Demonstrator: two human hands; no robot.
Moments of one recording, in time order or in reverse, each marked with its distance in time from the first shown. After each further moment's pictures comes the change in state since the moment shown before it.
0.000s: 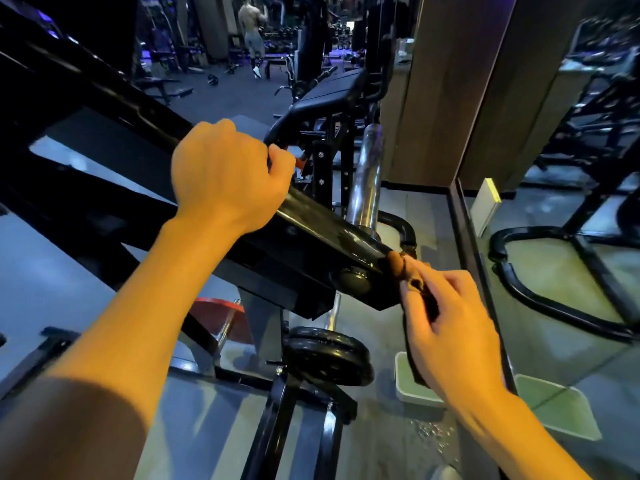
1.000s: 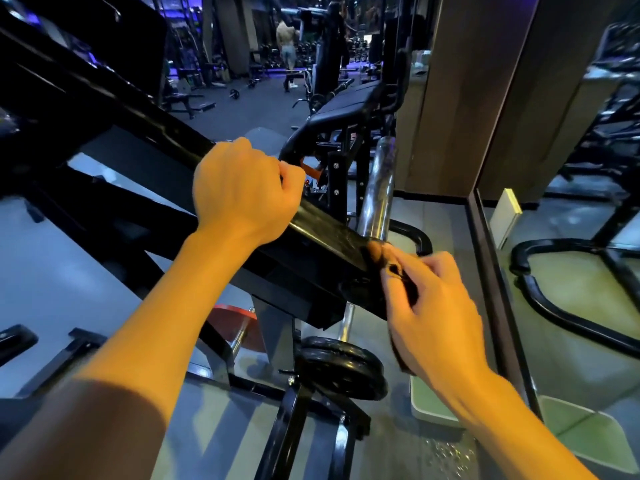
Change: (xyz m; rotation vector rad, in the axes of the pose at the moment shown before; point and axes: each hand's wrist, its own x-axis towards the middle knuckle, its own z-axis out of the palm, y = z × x) left_hand -0.001 0.000 0.003 0.002 -0.005 -0.041; right_hand 0.023 -0.028 0.008 0.059 -0.053 -0.082
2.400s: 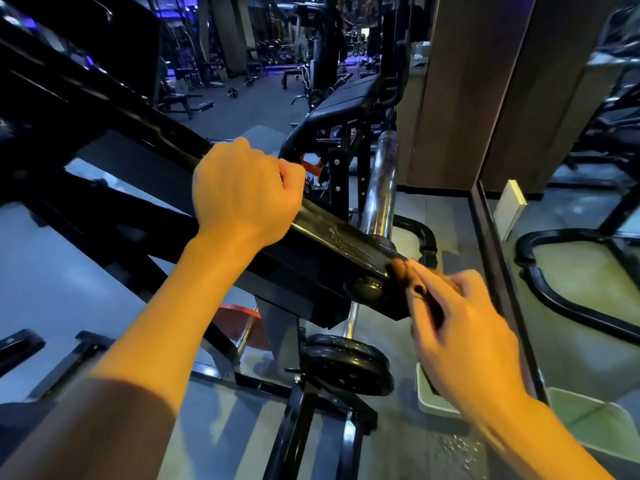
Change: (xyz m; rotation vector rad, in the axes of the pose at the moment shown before) left_hand 0.000 0.001 -0.001 0.004 0.022 0.000; right_hand -0.019 0.019 -0.012 -0.146 -0.003 -0.026
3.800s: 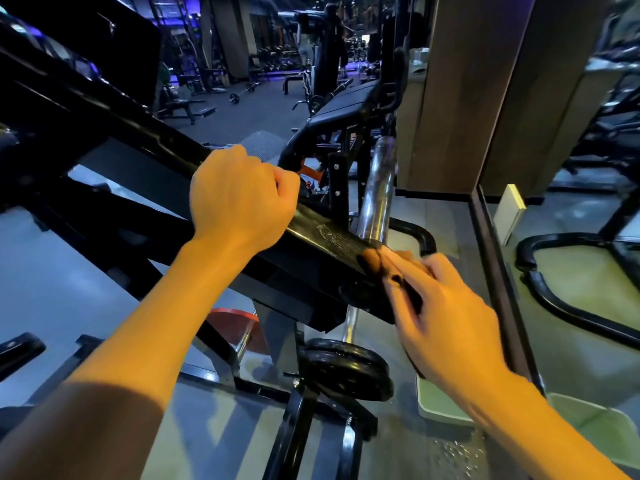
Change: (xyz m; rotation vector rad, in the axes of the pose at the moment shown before) left_hand -0.001 0.000 0.000 -0.021 0.006 0.018; right_hand 0.018 -0.010 -0.001 -0.019 0.006 -0.147
